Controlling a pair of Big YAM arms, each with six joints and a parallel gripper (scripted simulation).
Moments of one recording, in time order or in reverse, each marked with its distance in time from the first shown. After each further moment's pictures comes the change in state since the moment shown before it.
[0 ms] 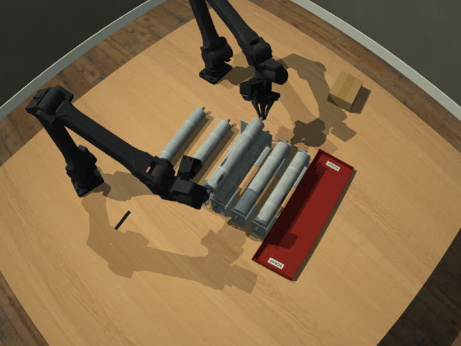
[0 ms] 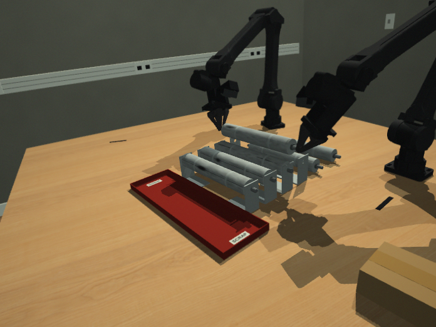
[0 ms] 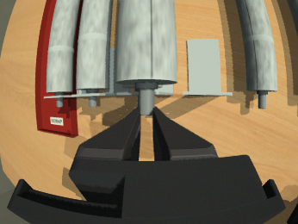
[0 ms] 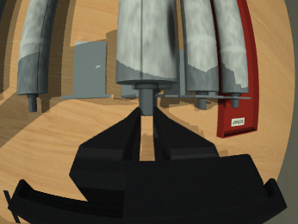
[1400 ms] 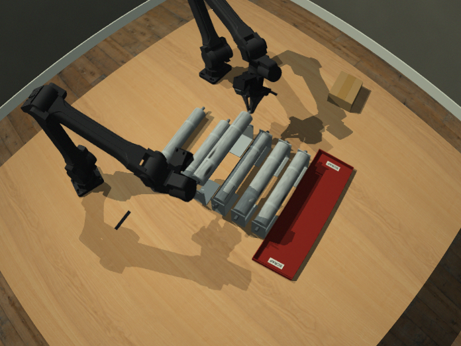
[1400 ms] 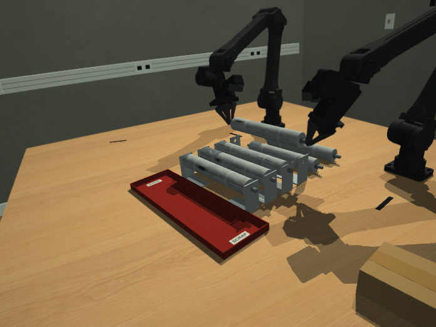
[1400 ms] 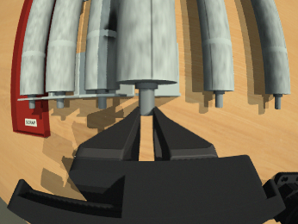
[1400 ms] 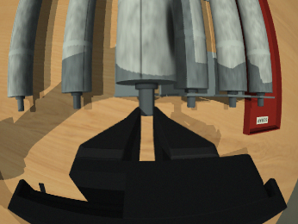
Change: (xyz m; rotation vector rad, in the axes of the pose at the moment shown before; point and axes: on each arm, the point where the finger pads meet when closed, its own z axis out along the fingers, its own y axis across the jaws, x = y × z) left arm -0.012 -0.042 -0.018 0.127 -0.007 -0.076; right arm -0.013 0.041 -0.024 -0.121 0.007 0.080
